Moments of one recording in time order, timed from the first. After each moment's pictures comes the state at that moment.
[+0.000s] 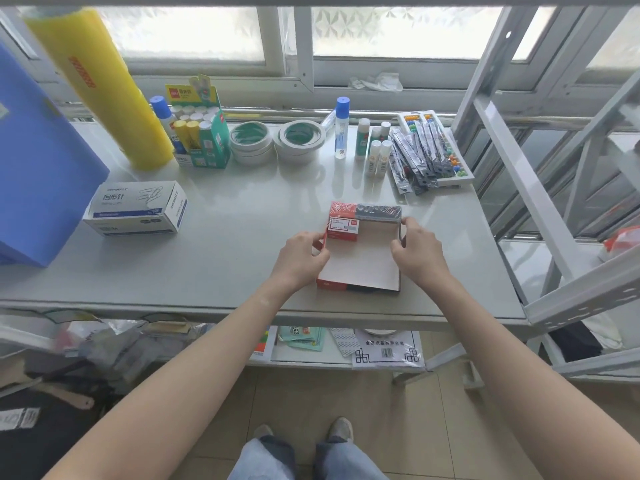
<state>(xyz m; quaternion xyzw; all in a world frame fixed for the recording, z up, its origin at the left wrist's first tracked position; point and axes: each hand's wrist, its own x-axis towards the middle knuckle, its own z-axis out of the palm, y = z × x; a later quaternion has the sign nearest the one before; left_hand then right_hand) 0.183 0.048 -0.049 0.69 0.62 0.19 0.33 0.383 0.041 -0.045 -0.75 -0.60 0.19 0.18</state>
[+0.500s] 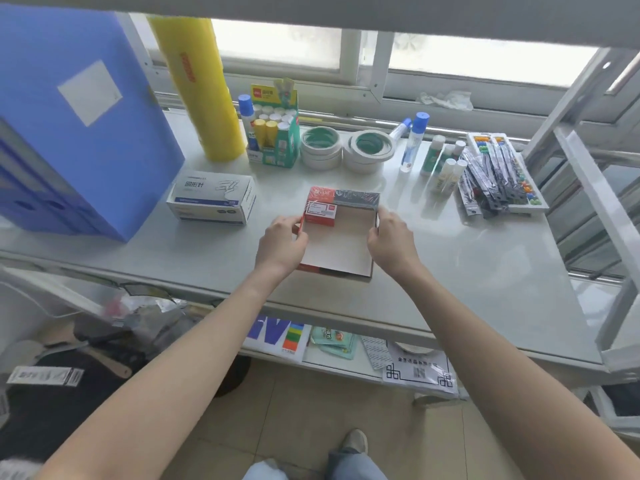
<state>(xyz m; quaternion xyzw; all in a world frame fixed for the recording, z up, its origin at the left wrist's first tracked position) 0.067 0.055 -0.035 0.59 0.72 0.26 0.24 0.247 0.076 -0.025 -0.67 -0.68 0.21 0.21</state>
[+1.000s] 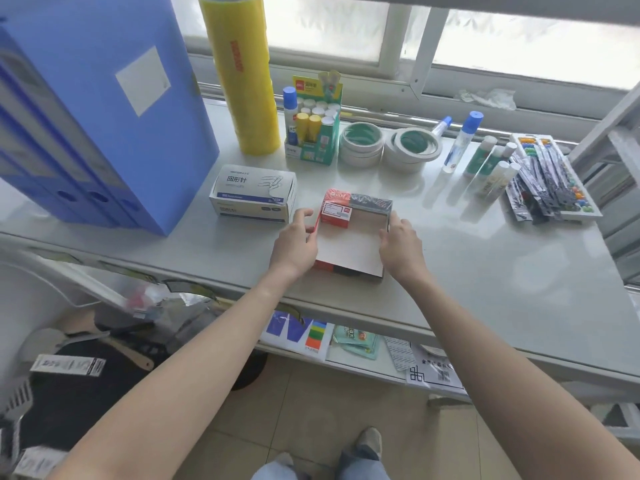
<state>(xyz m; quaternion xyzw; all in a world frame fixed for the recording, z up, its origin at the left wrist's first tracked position) 0.000 0.055 -0.046 0.56 0.71 0.29 0.30 0.173 0.081 -0.045 -0.69 -0.66 0.22 0.18</state>
